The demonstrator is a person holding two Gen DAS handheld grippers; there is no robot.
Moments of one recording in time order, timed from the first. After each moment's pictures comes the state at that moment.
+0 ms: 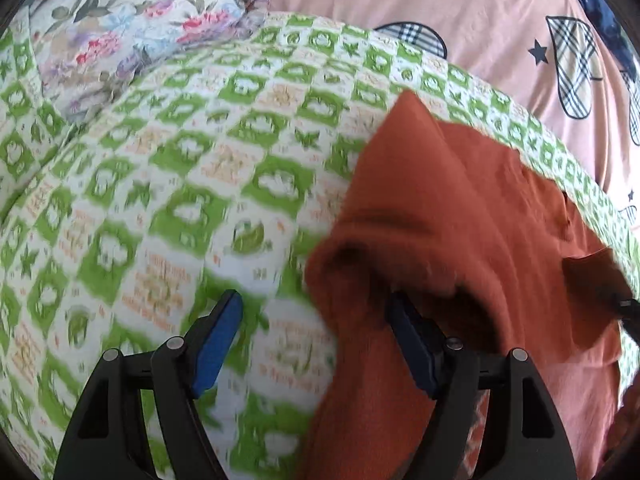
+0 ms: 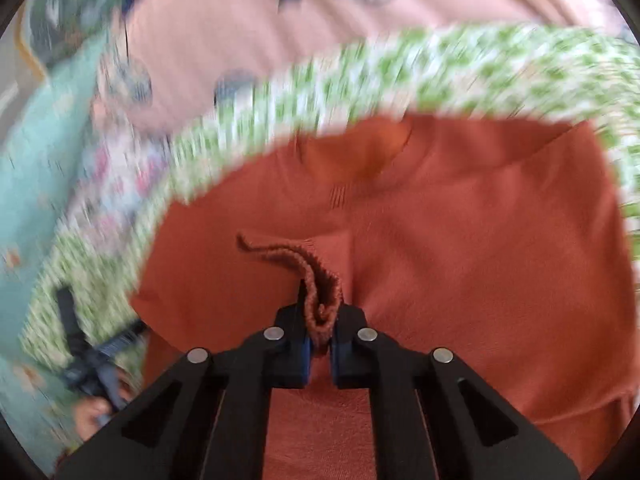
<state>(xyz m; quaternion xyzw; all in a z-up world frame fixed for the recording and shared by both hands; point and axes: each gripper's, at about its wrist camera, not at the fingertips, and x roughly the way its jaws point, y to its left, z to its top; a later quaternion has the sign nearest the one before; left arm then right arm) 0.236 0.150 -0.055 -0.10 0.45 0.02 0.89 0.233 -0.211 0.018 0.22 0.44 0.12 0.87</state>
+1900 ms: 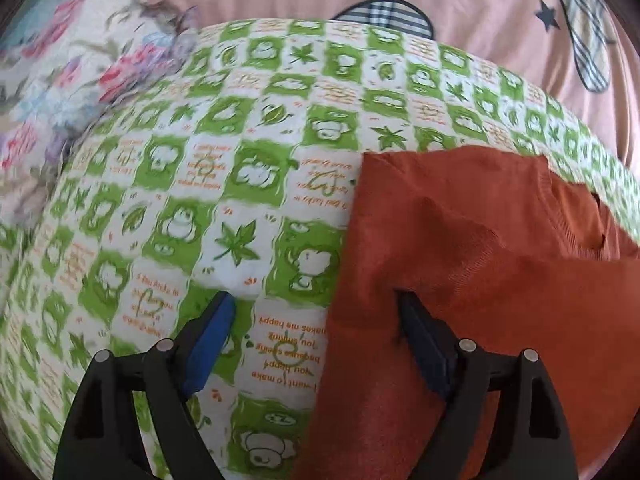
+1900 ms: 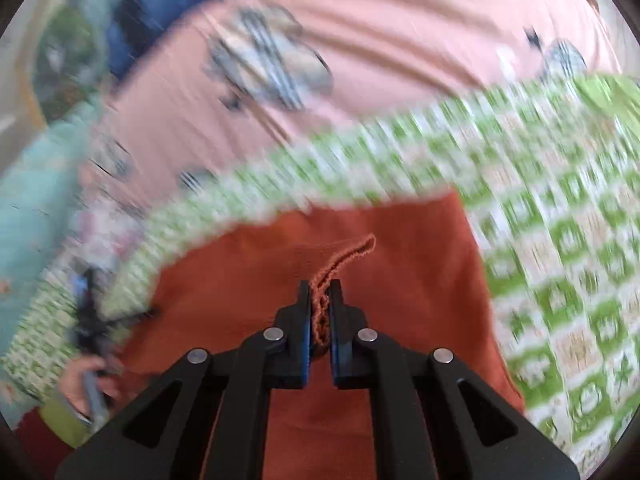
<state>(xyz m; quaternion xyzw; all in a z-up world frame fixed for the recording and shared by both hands) 0.338 0.123 -0.060 -0.03 0.47 0.00 0.88 0.183 -0.287 0.023 0.19 0.38 0.02 0.91</state>
